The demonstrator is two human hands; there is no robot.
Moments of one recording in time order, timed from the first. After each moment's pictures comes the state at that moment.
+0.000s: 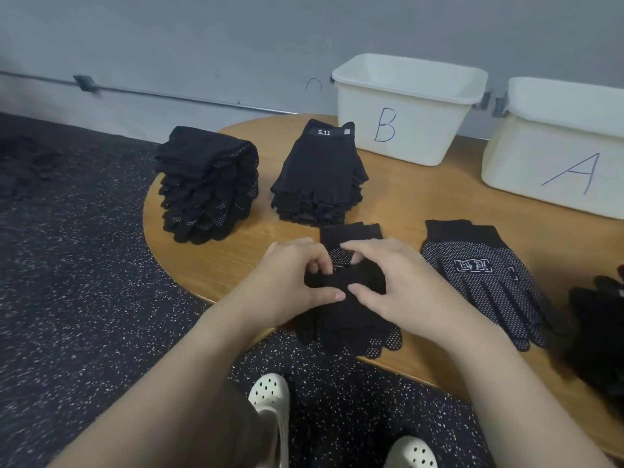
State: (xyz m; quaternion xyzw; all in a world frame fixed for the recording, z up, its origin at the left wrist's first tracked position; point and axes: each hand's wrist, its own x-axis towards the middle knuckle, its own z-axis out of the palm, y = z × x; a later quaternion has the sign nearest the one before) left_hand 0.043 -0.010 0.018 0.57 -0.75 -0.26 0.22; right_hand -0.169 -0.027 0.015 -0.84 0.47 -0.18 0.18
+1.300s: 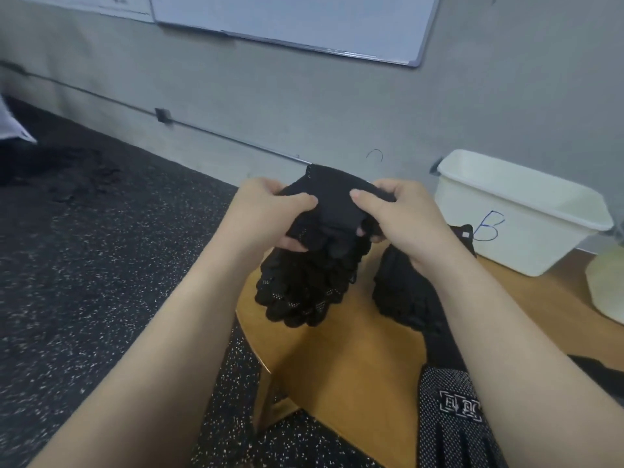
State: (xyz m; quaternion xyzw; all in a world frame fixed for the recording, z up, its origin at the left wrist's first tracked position) left_hand 0.220 -0.102 0.118 0.60 -0.41 -0.40 0.56; right_hand 0.036 -0.160 0.125 -0.69 0.47 -0.38 0.39
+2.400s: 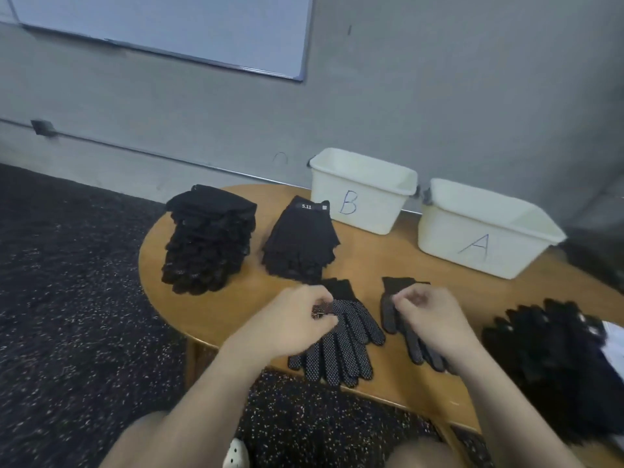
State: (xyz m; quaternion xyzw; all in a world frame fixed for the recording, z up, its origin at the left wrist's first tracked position) left_hand 0.039 0.002 0.058 0.56 -0.75 -0.29 0.18; right_hand -0.207 0.002 0.066 -0.61 0.71 -0.29 0.21
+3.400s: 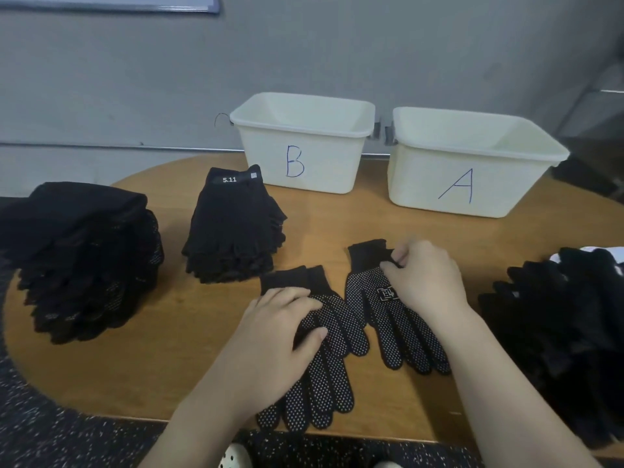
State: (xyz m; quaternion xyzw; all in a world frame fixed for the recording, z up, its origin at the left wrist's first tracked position) left_hand -0.013 -0.033 0.007 0.48 -0.84 -0.17 0.18; right_hand -0.255 -0.069 0.025 -0.56 0.79 -0.23 0.08
